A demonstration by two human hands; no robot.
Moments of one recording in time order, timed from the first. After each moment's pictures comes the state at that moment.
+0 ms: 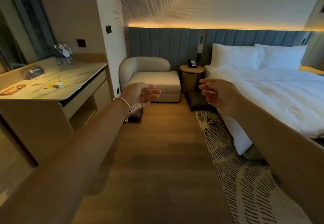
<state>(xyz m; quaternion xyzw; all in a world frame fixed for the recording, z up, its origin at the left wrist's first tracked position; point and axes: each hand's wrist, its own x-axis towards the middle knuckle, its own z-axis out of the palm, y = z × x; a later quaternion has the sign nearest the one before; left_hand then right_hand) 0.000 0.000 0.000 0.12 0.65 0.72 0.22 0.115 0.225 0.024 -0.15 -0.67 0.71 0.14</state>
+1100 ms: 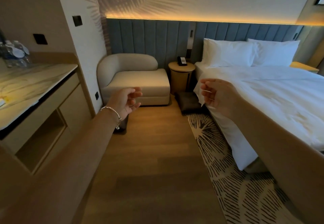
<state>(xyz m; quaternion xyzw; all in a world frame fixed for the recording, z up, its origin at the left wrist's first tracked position) -0.284 0.130 -0.034 0.05 0.60 0.78 0.19 -0.155 0.361 0.008 -0.21 -0.63 0.73 0.18</state>
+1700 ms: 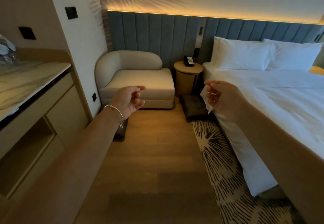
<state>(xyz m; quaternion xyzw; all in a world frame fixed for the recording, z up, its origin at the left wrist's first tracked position) -0.466 0.216 -0.038 0.04 0.57 0.79 0.20 -0.356 0.457 -0.013 -0.18 -0.62 0.74 0.16</state>
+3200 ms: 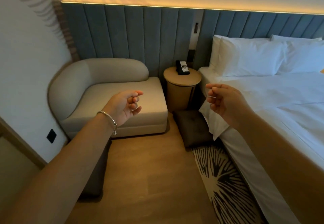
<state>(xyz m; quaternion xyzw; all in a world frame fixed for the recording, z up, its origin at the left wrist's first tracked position) -1.025 0.482 -0.066 0.08 0.59 0.76 0.28 -0.878 0.711 -0.033 -0.22 -0.63 0.71 0.20</state>
